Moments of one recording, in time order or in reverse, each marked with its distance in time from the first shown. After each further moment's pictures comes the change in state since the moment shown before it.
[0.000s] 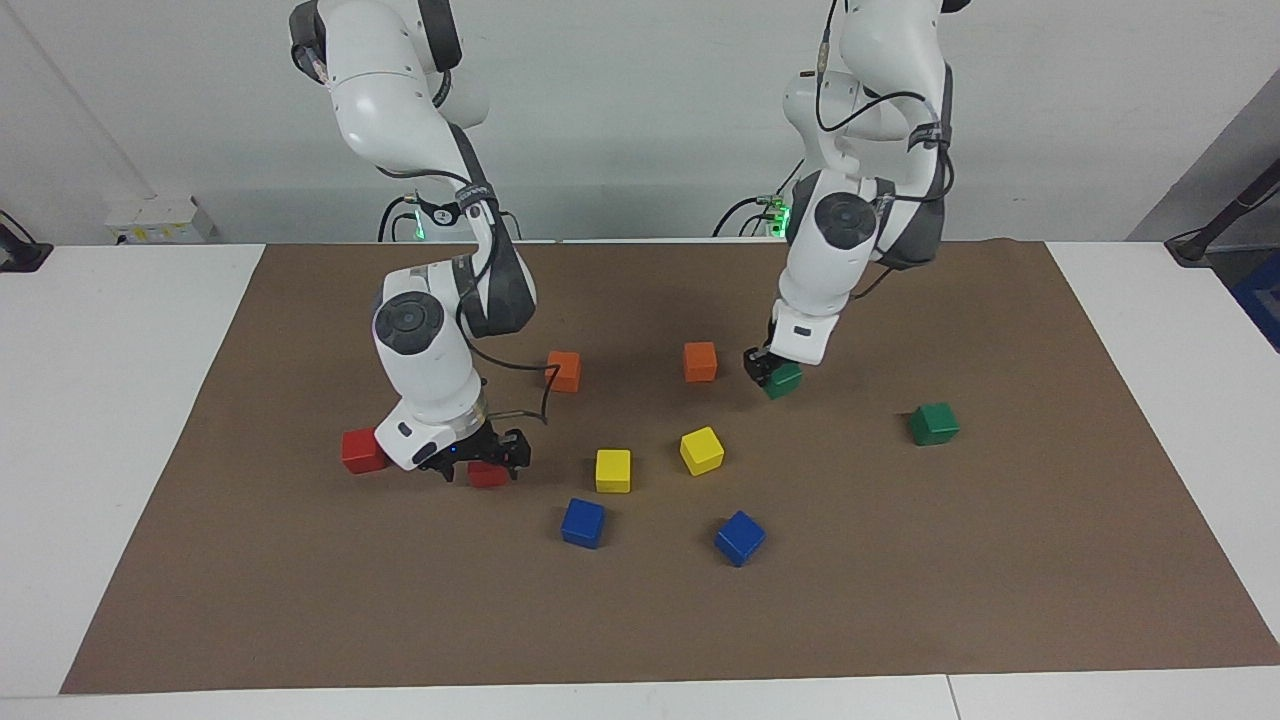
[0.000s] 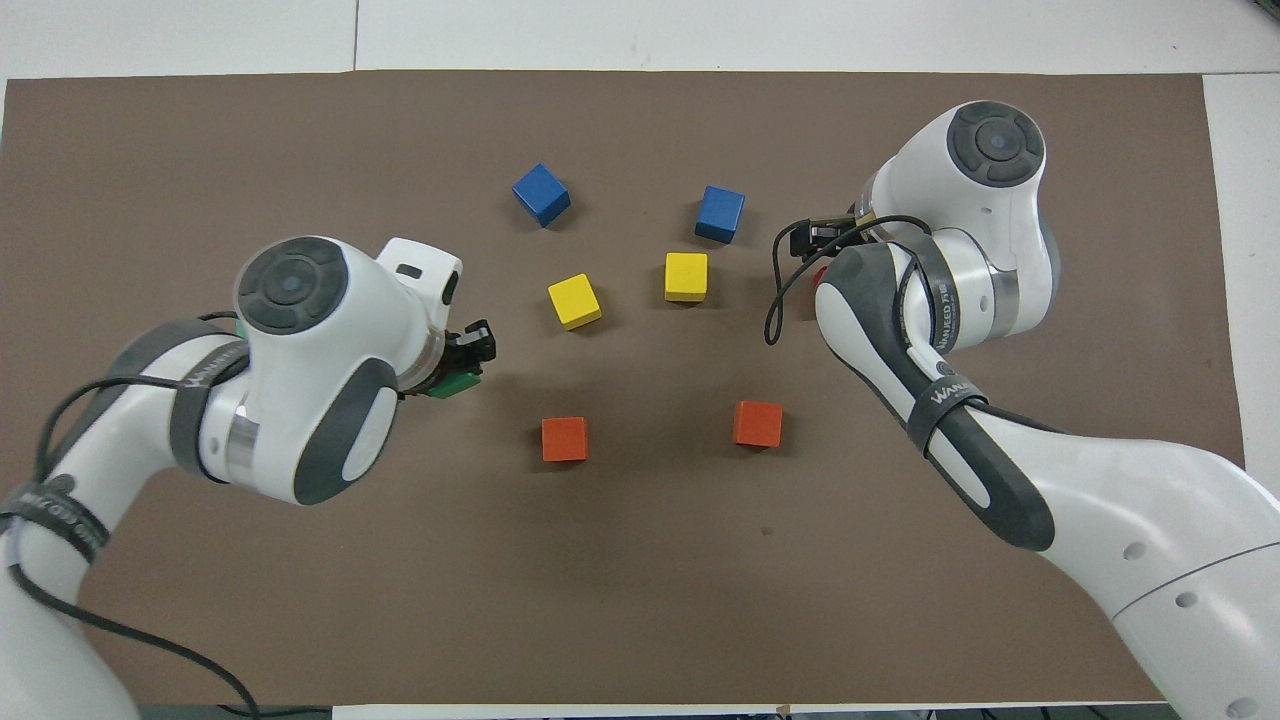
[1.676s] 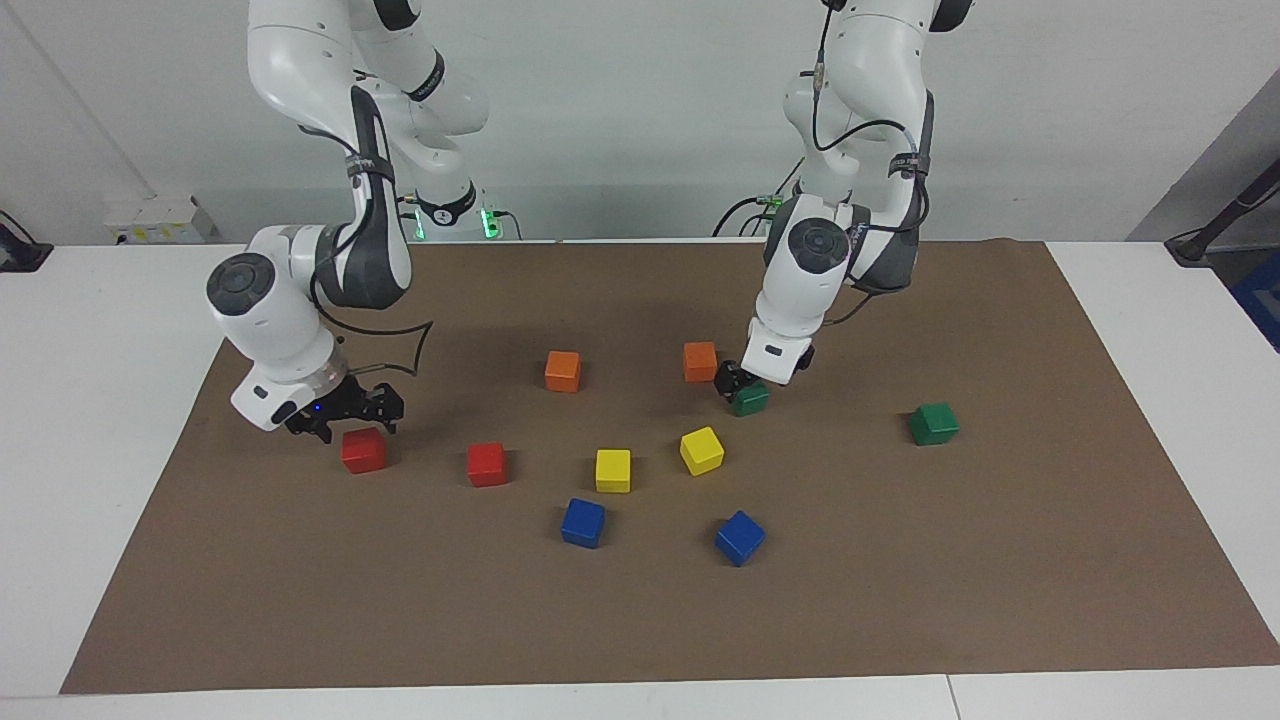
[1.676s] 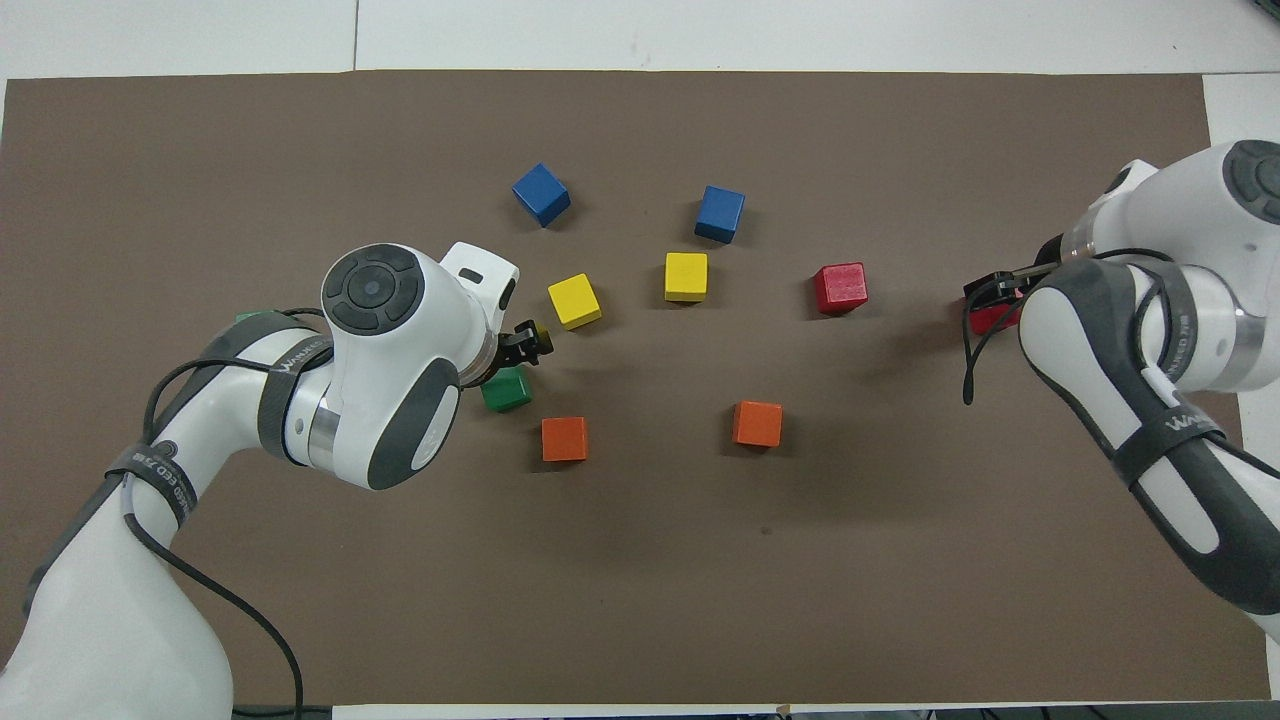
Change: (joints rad) left arm -0.076 0.144 -0.032 0.017 -0.001 0.136 -0.010; right arm -0.242 -0.238 -0.013 -0.186 -0.001 -0.125 -0.404
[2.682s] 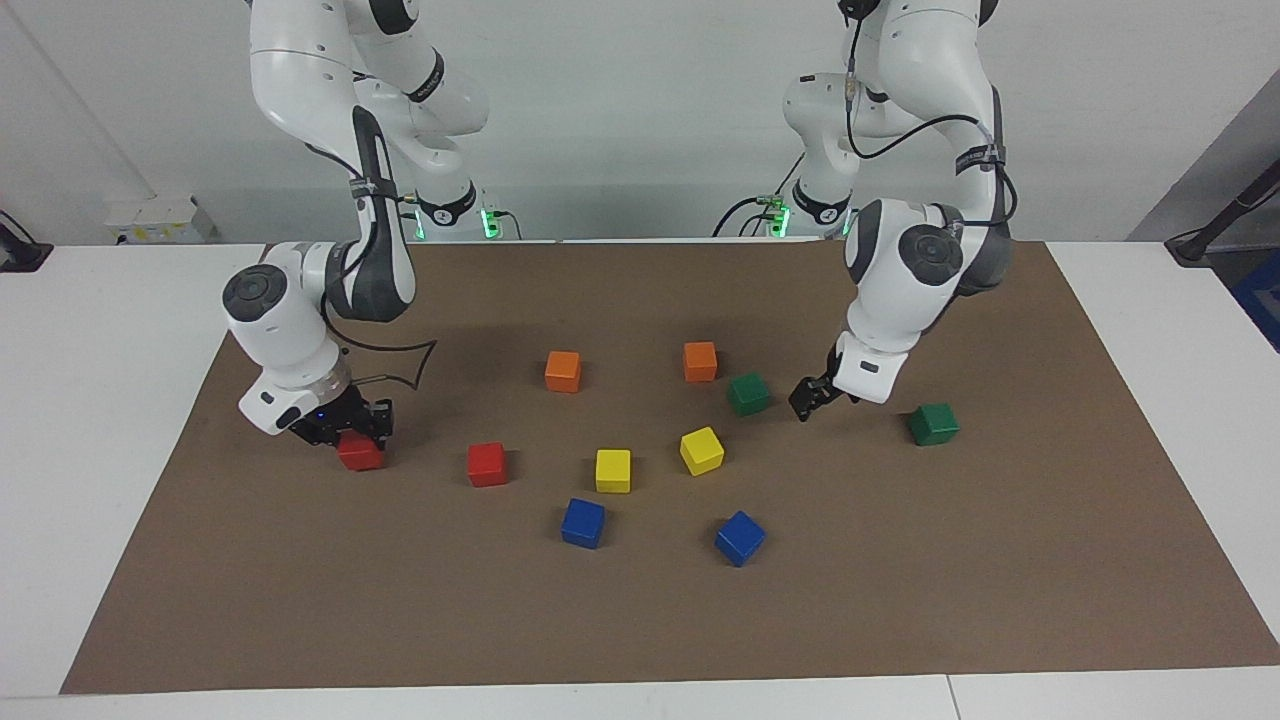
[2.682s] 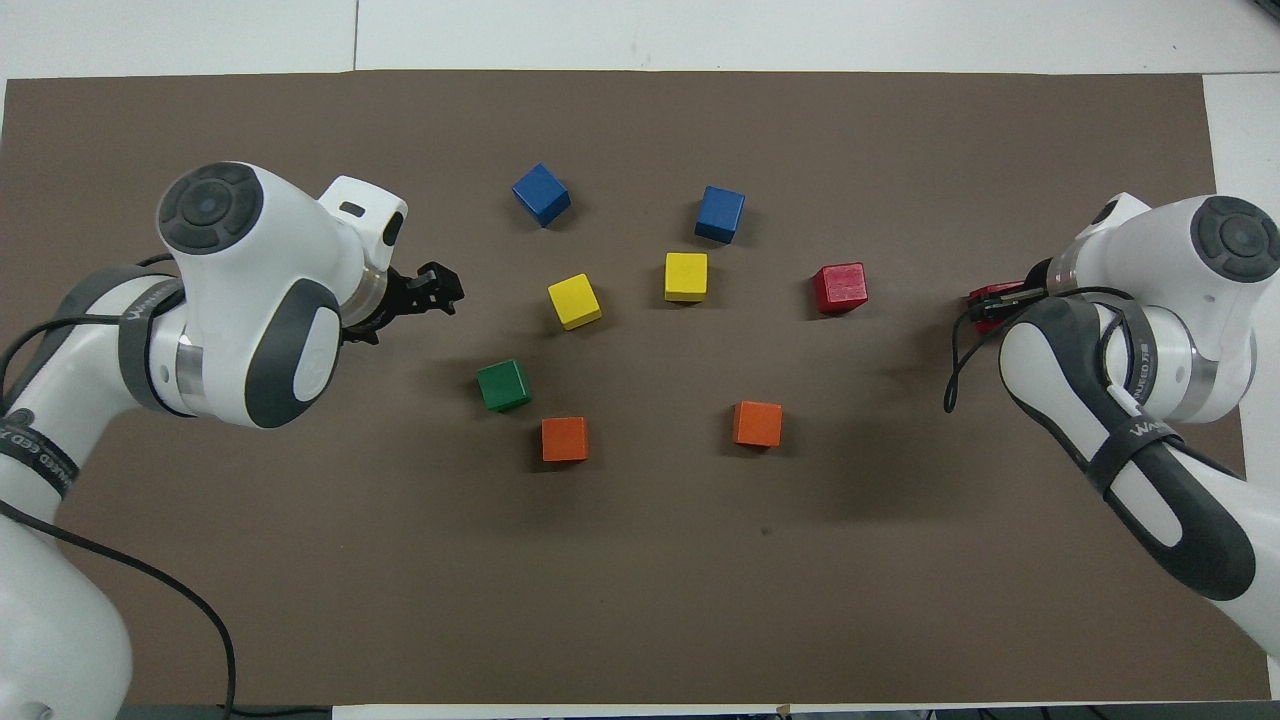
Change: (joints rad) left arm 0.135 0.010 0.001 0.114 0.000 -0.089 0.087; right arm -0.022 0.038 -0.016 -0.181 0.000 0.284 -0.025
